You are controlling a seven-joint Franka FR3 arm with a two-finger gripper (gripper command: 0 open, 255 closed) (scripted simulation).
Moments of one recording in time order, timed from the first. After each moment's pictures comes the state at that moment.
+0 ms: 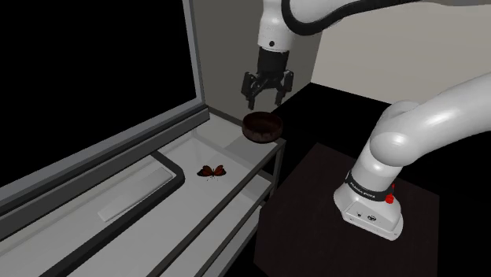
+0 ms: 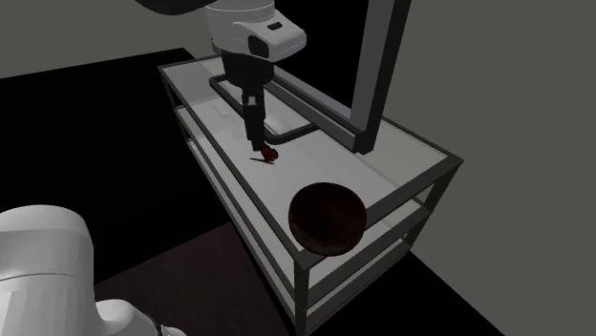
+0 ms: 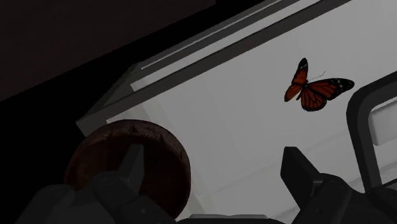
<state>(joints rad) -0.02 -0.70 0.33 -2.52 0.29 1.89 0.60</state>
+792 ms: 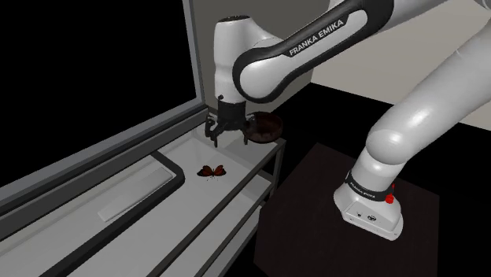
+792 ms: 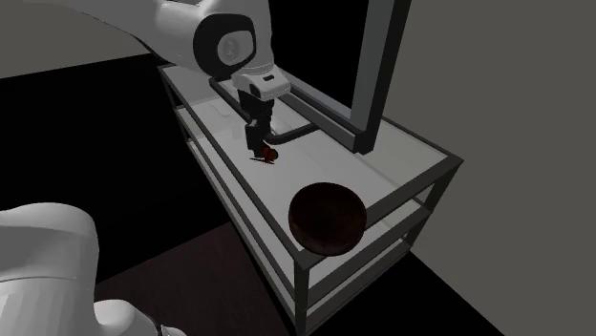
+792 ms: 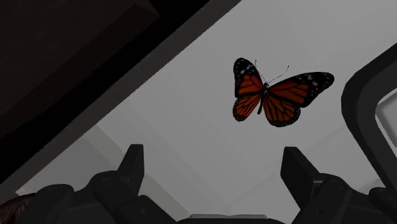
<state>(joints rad) -0.12 -0.31 0.68 -2.46 0.26 2.24 1.06</state>
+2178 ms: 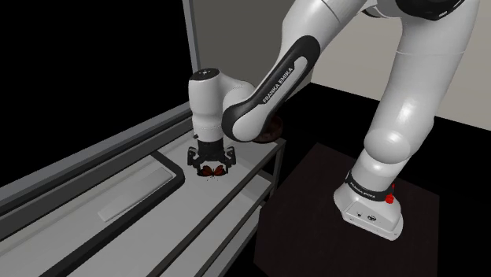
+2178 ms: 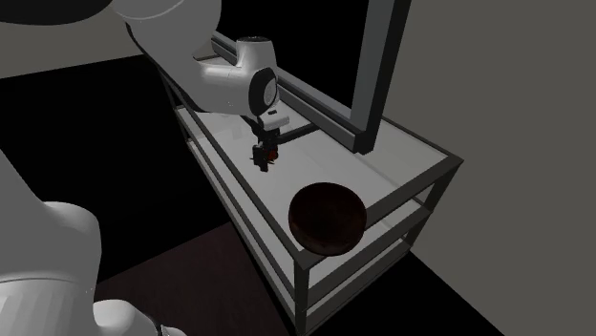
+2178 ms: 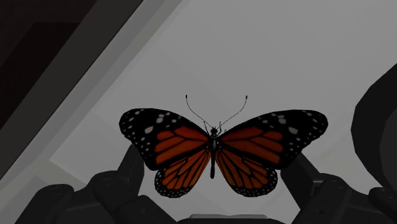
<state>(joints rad) -0.16 0.18 0.78 -2.35 -0.22 2.49 1.60</state>
